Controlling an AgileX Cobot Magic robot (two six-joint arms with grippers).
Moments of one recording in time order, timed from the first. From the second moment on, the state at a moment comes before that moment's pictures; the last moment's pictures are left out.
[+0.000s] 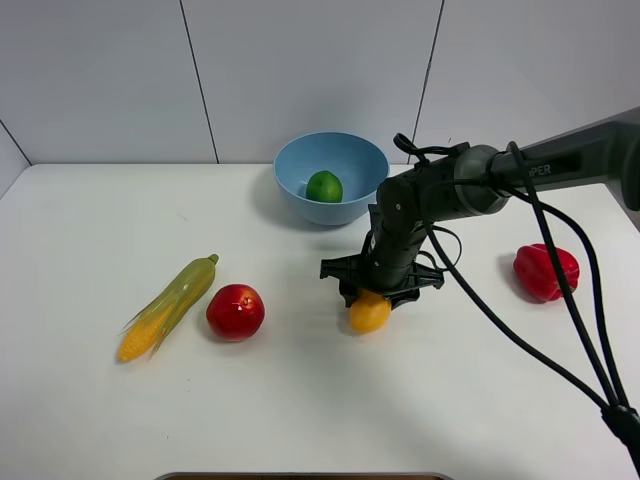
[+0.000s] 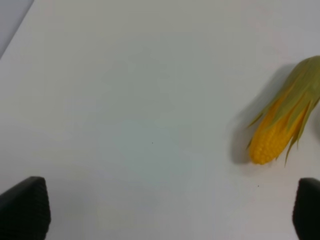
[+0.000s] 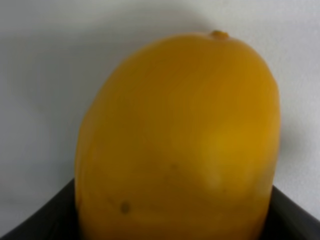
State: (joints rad) left arm -0.01 0.00 -0.44 0.10 1.09 -0.13; right arm 0.57 2.05 -1.16 0.06 0.59 0.63
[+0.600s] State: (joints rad) left arm -0.01 0.00 -0.44 0.10 1.09 -0.13; right arm 0.57 1.95 -1.16 0.05 0.60 0.60
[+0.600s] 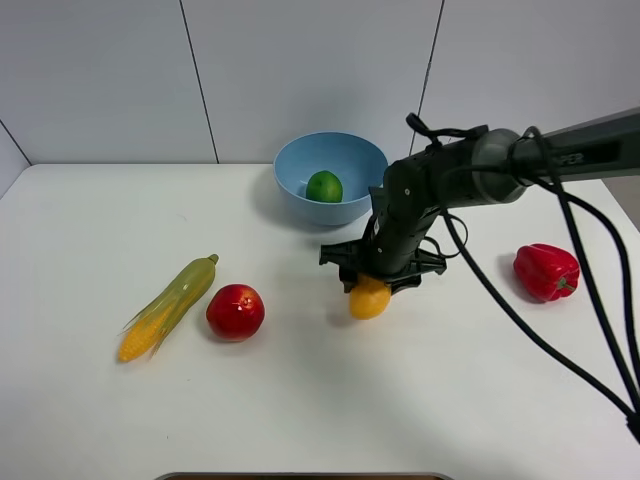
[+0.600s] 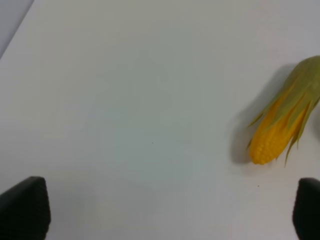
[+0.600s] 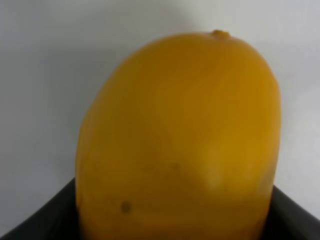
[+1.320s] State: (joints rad) left arm -0.01 0.00 -0.44 0.10 1.09 -0.13; right arm 0.53 1.64 -1.16 -0.17 0.43 0.60
